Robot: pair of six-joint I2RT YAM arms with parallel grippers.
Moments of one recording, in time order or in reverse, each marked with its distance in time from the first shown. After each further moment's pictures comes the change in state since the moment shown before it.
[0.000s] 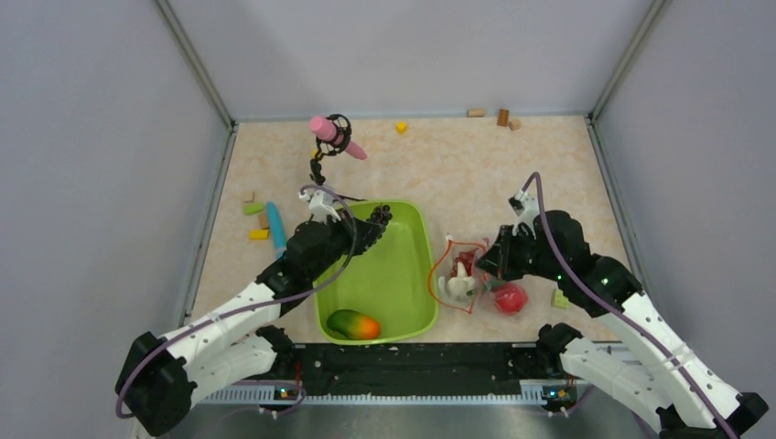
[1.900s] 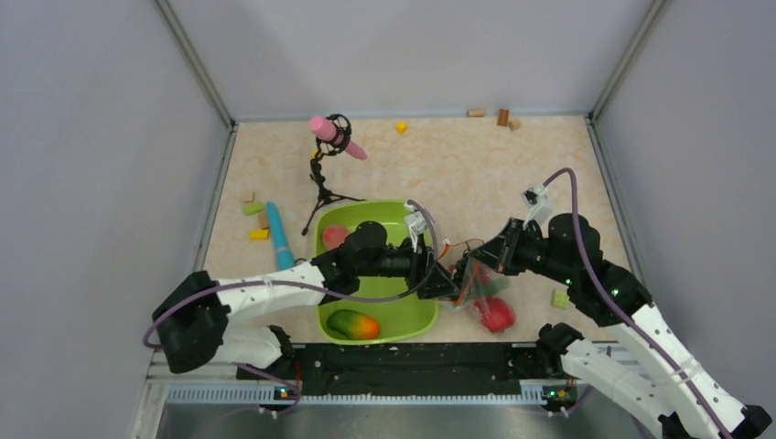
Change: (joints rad) left arm -0.306 0.363 0.184 0.284 0.677 0.239; right arm 0.000 -0.074 -0.010 0.145 -0.051 0.216
